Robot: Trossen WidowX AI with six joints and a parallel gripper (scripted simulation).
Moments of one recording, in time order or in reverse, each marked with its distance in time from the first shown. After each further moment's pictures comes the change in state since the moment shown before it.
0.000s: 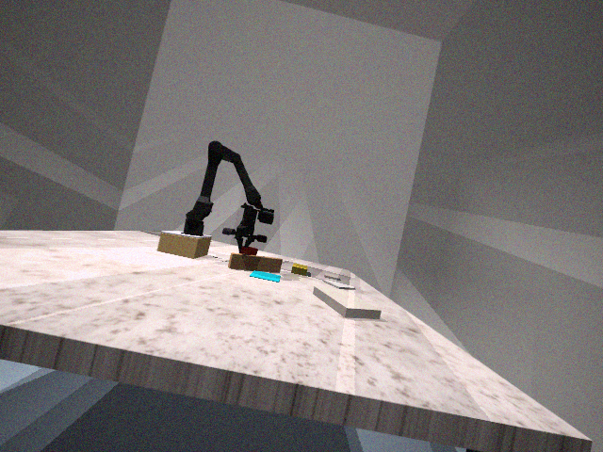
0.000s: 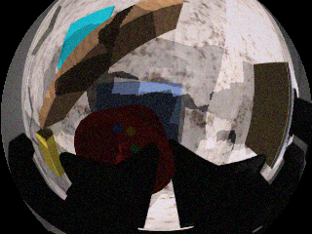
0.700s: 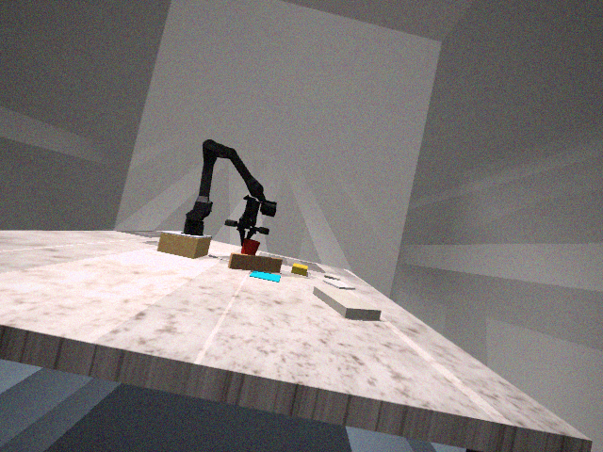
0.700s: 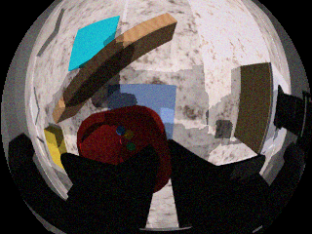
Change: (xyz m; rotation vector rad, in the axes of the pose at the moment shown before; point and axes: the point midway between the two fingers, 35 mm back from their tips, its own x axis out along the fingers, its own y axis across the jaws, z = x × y) arm -0.037 0.001 0.000 0.005 -0.003 -0.014
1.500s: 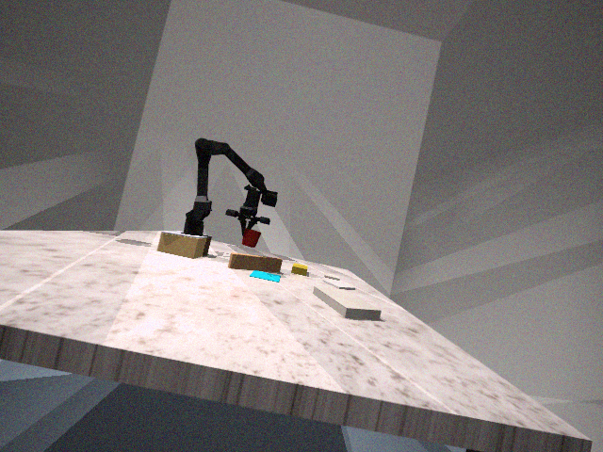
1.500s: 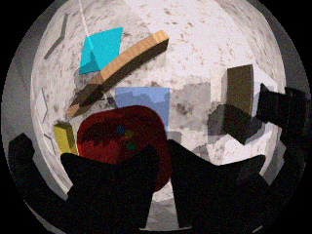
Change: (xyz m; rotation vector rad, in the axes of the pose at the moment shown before) arm -0.044 -0.005 0.004 0.008 0.002 0.005
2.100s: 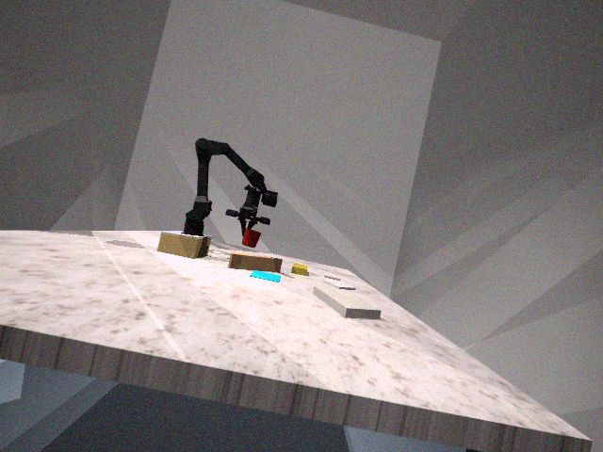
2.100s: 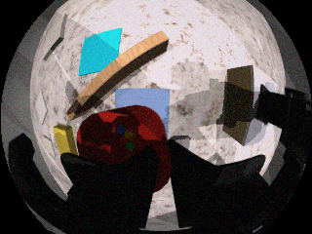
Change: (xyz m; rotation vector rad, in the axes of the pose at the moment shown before) arm 0.001 0.001 0.002 0.004 -0.001 -0.003
